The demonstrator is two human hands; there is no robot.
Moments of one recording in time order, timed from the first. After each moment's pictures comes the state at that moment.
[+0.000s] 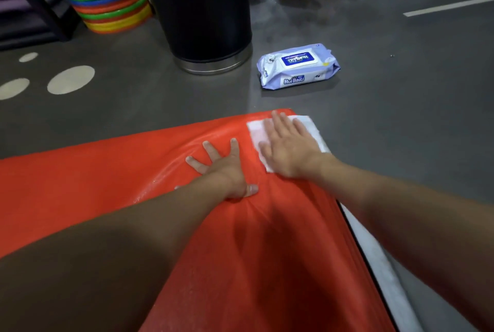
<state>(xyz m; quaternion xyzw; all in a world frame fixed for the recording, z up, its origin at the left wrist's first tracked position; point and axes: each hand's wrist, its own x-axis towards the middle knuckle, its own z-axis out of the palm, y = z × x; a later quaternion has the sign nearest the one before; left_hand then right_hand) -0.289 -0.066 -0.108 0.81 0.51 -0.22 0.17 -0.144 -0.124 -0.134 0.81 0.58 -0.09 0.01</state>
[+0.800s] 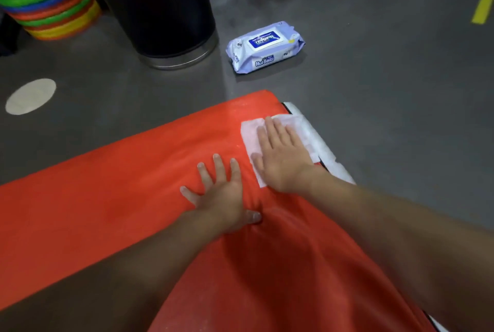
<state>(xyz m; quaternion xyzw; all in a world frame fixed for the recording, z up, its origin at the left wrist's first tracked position) -0.345 -0.122 -0.093 0.87 0.38 -0.27 0.16 -0.203 -0.183 -0.135 0.85 0.51 -0.10 -0.03</state>
